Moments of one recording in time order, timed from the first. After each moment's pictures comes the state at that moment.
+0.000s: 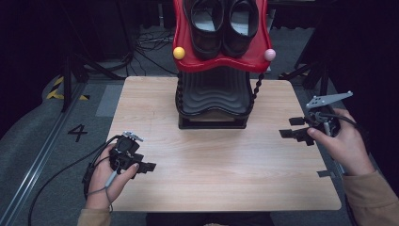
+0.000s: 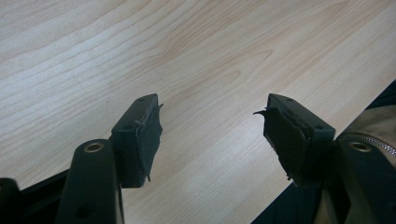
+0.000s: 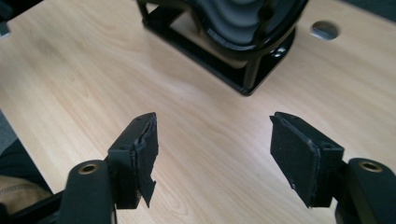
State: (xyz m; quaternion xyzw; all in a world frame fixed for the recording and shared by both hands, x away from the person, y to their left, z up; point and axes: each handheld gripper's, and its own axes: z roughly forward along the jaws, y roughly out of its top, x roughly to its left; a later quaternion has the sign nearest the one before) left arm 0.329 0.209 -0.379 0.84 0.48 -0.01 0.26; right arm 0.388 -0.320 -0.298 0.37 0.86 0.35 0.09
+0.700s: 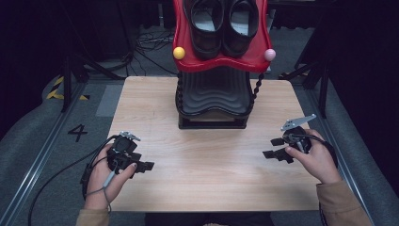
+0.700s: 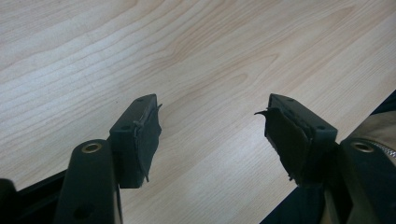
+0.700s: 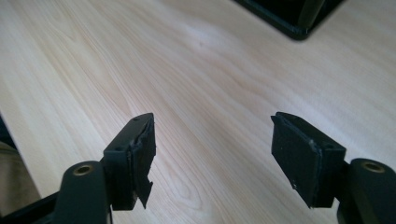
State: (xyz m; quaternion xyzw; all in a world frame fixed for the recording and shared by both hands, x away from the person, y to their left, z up) left arm 0.331 0.213 -0.381 0.84 0.48 0.00 0.26; right arm 0.393 -0.299 -0.390 0.35 0.88 0.31 0.03
